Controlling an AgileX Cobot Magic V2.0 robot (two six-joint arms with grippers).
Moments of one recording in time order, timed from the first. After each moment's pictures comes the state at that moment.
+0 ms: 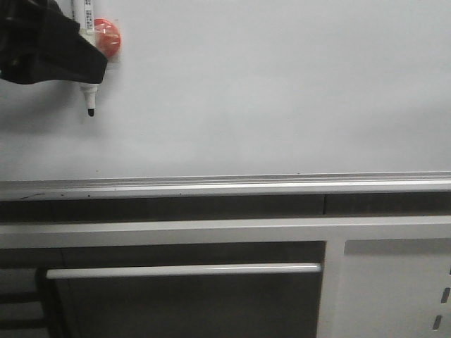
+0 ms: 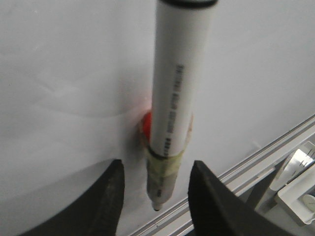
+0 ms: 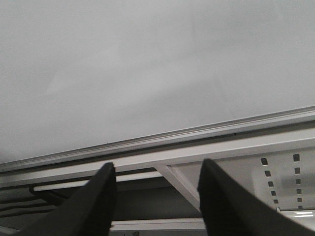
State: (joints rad) left arm -0.69 1.13 -0.61 -1.29 -0.11 1.30; right arm 0.00 0.42 -0.40 0.55 0.52 -0.16
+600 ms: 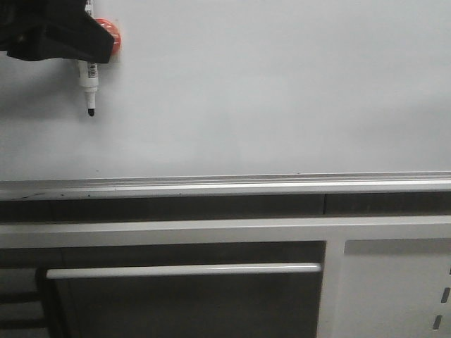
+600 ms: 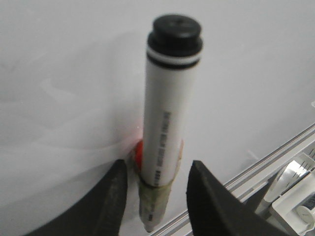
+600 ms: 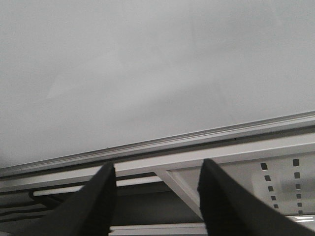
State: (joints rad) left arm -0.70 1.13 -0.65 -1.29 -0.09 1.30; right arm 0.00 0.42 -0.40 0.55 0.50 -0.16
